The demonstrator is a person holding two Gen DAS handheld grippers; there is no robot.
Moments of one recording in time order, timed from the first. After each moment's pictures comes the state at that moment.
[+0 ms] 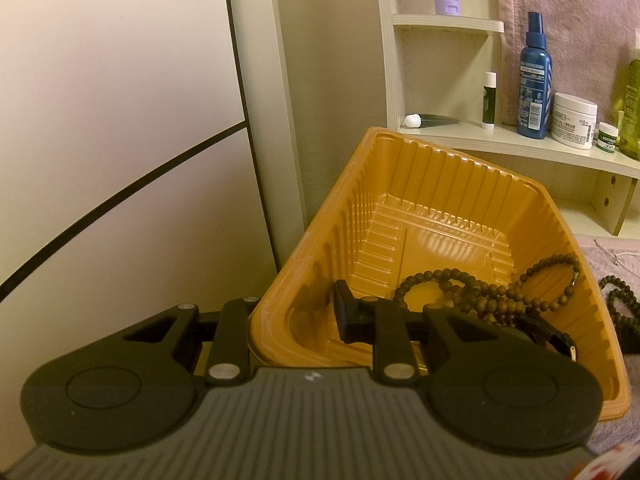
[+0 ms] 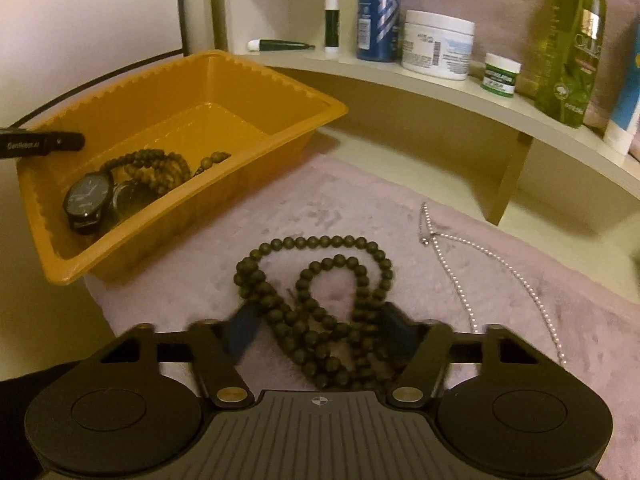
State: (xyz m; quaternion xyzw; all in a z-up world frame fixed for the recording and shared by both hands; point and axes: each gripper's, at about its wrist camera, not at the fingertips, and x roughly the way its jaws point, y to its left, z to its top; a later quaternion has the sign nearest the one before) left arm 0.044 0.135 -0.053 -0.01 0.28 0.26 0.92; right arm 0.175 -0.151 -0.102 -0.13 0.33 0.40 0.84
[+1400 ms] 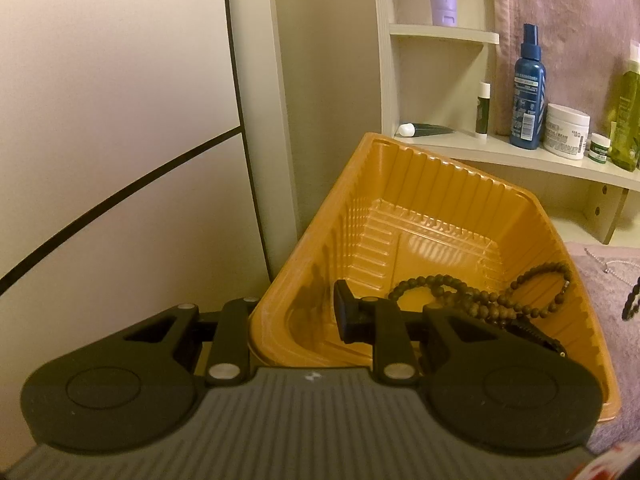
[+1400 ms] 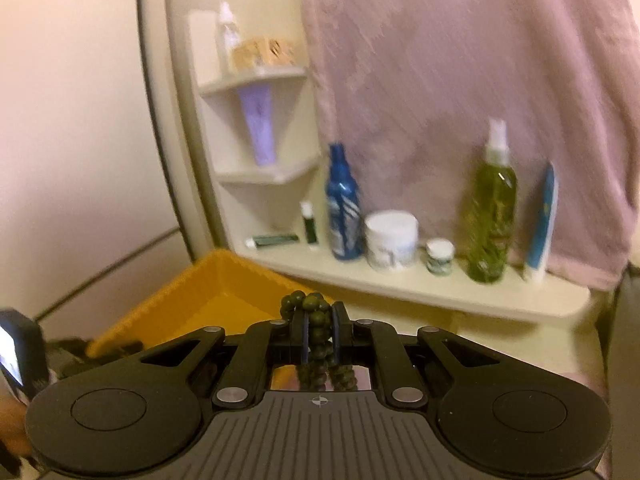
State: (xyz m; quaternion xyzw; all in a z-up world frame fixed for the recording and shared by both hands) left arm 0.038 0.136 -0.051 -0.02 0.27 0.25 0.93; right arm 0.143 -0.169 0.063 0.02 0.23 0.38 0.90
